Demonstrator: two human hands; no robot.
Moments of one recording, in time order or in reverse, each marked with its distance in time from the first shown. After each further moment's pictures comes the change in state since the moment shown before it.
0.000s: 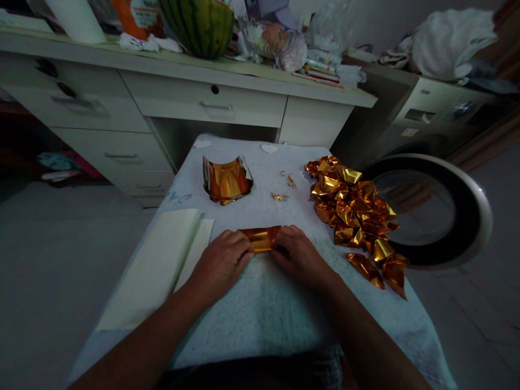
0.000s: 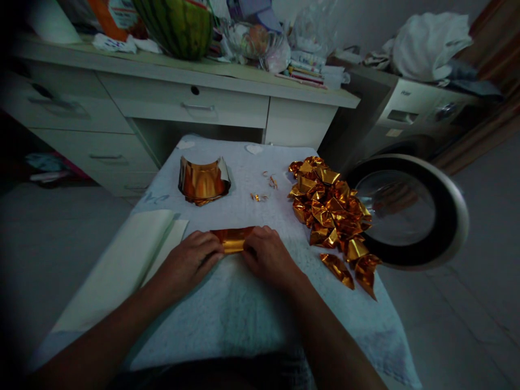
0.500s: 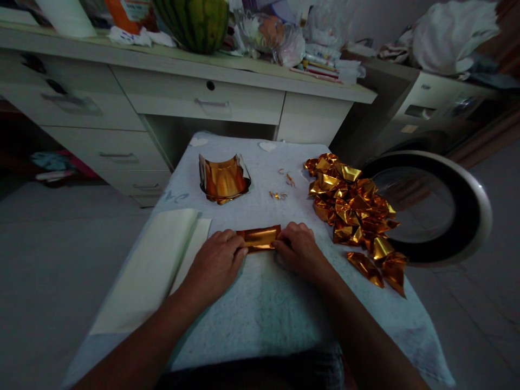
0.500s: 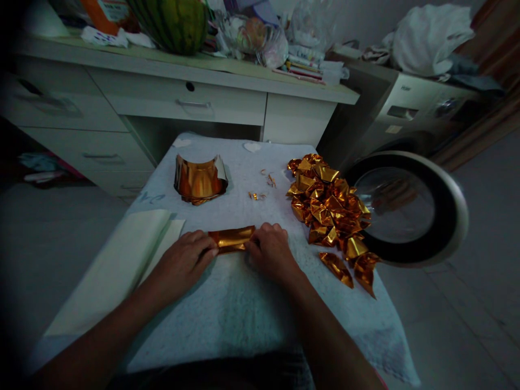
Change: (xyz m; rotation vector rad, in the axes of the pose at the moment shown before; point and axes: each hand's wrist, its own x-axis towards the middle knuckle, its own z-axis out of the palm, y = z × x) left_hand 0.000 -0.001 0.001 0.056 -0.046 -0.155; right_hand 0.004 0.001 -0.002 -0.024 -0.020 0.324
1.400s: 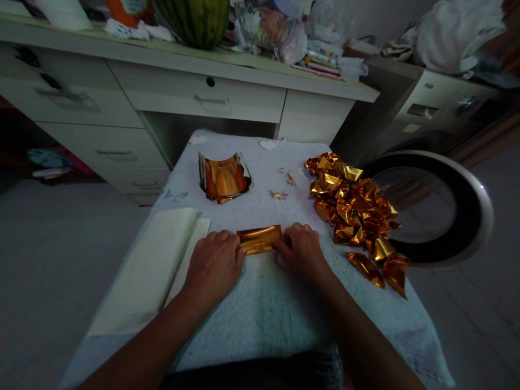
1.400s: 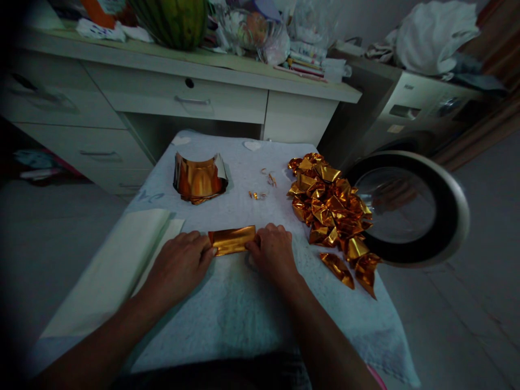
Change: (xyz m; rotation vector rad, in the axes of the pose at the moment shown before) left_hand 0.000 0.008 0.001 0.312 -0.003 -0.108; right_hand 0.000 0.000 0.006 -0.166 0.060 0.107
